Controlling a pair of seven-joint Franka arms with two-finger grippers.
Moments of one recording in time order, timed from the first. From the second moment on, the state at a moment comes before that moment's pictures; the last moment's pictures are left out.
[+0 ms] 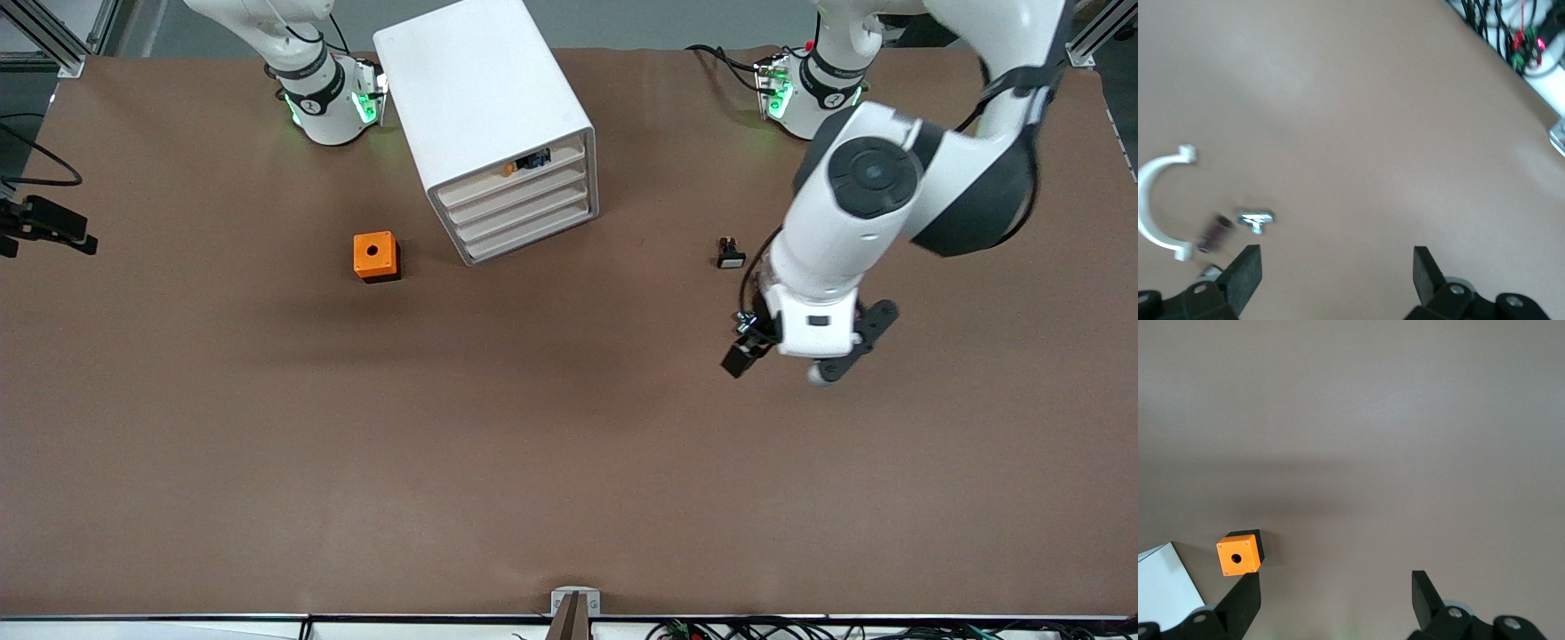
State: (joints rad) left arm -0.02 0.35 -0.47 -1.47 0.25 1.87 -1.26; right arm -0.10 0.04 -0.07 -1.56 -0.02 1.53 -0.19
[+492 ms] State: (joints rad) left arm 0.11 0.19 -0.46 -1.48 0.24 1.66 -0.94; right arm -0.12 -0.03 -0.05 -1.57 0.00 1.51 -0.19
